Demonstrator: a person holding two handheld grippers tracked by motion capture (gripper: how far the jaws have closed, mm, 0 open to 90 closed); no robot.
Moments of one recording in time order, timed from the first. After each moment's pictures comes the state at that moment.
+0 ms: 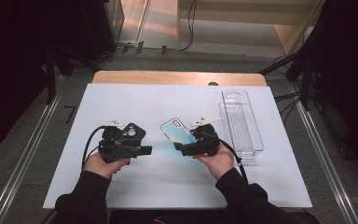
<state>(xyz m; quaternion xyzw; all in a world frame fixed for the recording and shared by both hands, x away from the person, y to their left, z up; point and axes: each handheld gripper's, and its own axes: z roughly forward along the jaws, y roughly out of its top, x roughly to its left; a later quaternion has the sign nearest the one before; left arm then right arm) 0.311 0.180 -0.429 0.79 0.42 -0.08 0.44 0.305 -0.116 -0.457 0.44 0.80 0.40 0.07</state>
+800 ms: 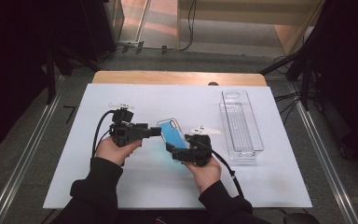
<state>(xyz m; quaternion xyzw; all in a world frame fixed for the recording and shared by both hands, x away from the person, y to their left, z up) 0.345 0.148 -0.410 0.77 0.47 -0.06 0.43 0.278 -0.092 -0.471 0.51 0.71 0.48 0.08</state>
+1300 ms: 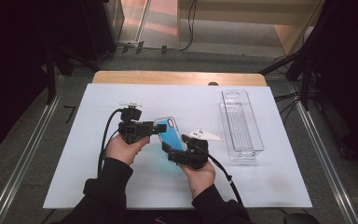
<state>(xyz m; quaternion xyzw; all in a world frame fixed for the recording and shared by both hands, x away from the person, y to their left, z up) 0.351 0.125 -0.419 0.76 0.49 -0.02 0.42 0.269 -0.081 -0.472 0.52 0.67 0.52 0.09</state>
